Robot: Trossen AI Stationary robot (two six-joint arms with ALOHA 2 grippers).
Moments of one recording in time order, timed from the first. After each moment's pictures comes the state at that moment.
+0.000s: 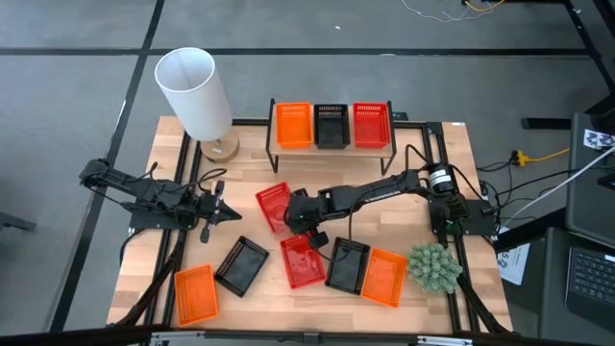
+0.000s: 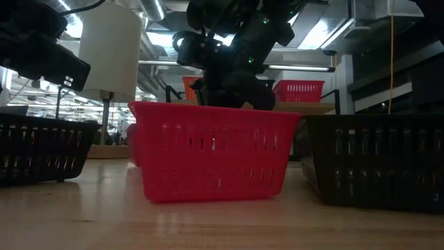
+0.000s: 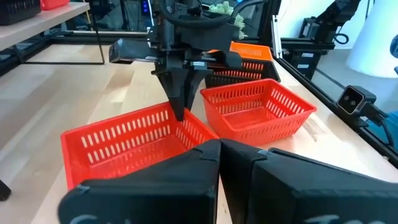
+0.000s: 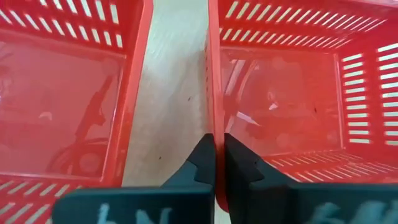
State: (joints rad) left arm -0.32 0.09 0.06 -0.10 -0.21 -0.10; right arm 0.11 2.09 1.50 -0.41 0.03 -0.39
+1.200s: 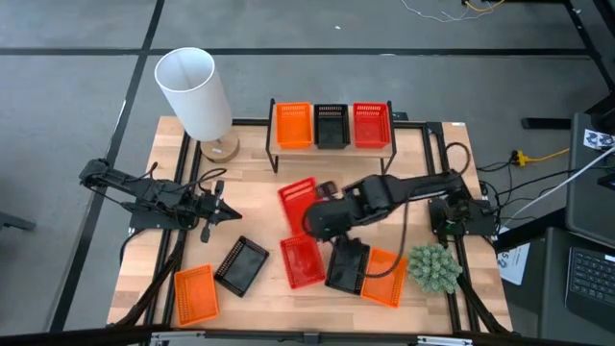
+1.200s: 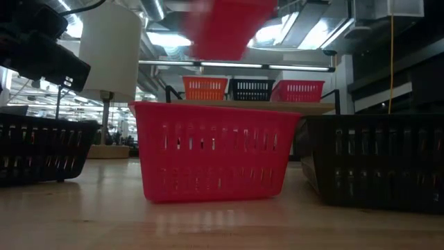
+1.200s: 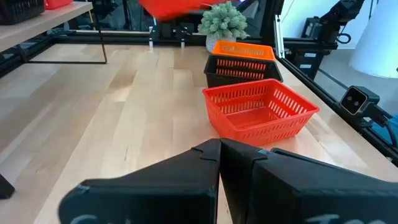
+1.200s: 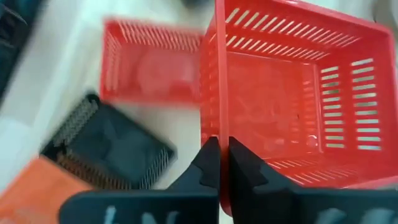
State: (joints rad) left arm -0.32 0.09 0.06 -0.10 -0.22 -0.10; right arm 0.30 2.02 2.32 -1.52 0.17 -0.12
